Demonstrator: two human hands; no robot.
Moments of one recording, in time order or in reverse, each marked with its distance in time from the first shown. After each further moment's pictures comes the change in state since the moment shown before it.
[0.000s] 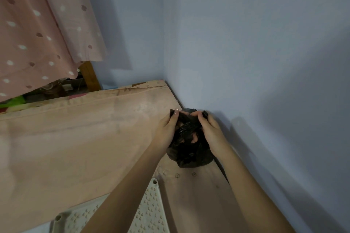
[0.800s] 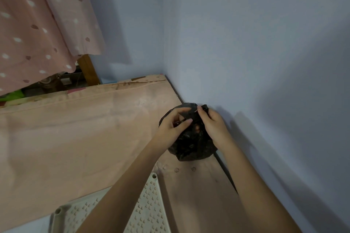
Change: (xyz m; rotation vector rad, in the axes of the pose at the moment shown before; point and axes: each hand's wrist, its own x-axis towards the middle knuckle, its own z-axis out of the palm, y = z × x) left_hand -0.005 -0.008 -0.003 0.235 -0.153 0.175; right_hand 0.010 0.000 -0.009 -0.098 0.033 0.014
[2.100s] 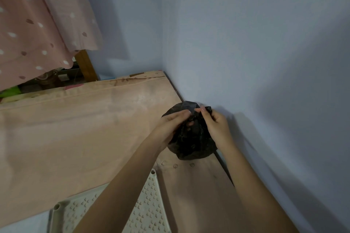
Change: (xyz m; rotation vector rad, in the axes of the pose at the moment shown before) left_hand 0.008 -0.011 0.002 -0.534 -0.065 -0.409; right_hand -0.008 0.017 -0.007 -0.044 0.103 -0.083
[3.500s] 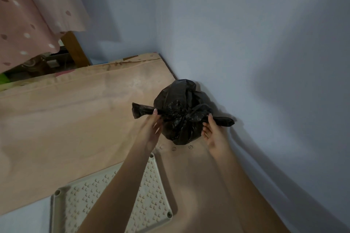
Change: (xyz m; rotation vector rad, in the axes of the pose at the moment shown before) left_hand 0.010 -0.079 -0.062 -0.361 0.323 -0.063; right_hand -0.035 0.074 0.007 0.756 0.303 0.577
